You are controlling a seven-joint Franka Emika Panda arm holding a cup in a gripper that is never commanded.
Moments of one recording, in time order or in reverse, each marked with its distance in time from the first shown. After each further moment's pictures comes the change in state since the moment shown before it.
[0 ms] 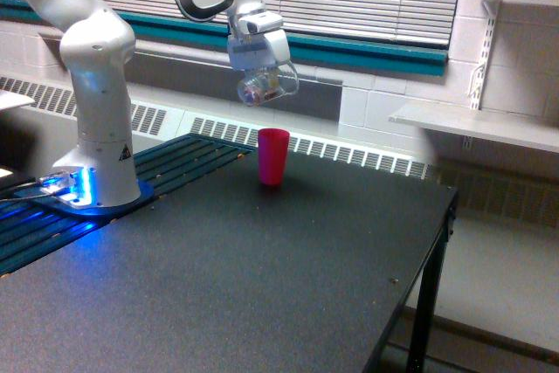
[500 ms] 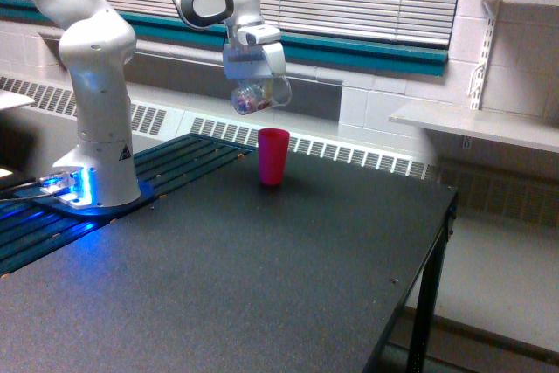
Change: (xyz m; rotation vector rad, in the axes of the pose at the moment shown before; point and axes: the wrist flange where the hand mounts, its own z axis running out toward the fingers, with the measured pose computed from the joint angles) arm -0.017 -0.019 0.022 -0.015 -0.068 -0.046
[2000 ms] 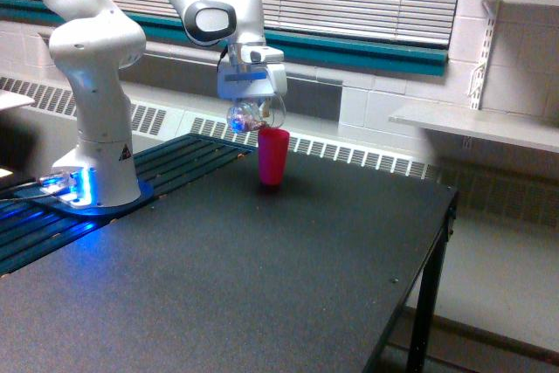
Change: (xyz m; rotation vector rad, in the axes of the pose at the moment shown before) arm -0.007 0.008 0.041 -0.112 -0.079 -0.157
